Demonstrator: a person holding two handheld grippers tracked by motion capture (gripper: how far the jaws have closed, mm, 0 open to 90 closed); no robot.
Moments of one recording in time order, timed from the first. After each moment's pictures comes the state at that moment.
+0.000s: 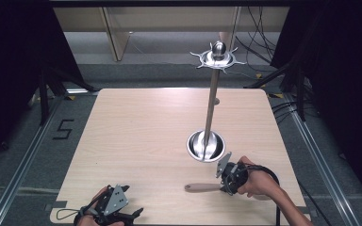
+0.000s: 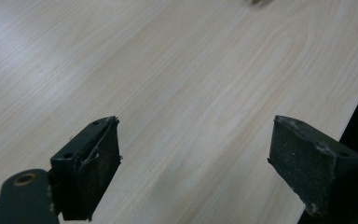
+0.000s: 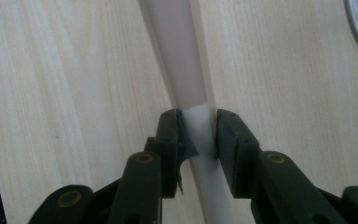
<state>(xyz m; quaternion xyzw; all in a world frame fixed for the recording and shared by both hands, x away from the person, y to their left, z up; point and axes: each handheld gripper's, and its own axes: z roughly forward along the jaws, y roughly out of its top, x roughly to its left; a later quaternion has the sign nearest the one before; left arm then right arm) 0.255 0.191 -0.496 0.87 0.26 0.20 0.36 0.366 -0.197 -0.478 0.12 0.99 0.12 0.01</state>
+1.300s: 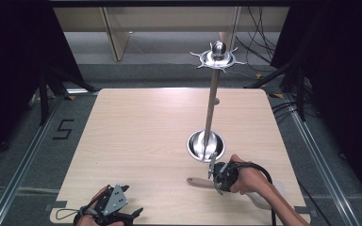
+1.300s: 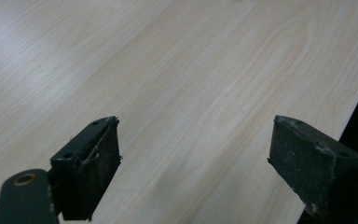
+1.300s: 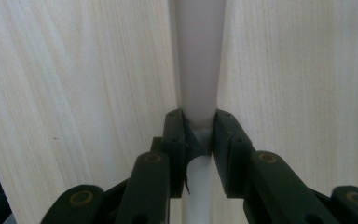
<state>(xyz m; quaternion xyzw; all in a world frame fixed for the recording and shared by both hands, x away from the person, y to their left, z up) 0.255 0.192 -0.495 0.87 0.26 0.20 0.36 0.369 -0.172 -0.472 0.12 0.99 0.03 0.03</state>
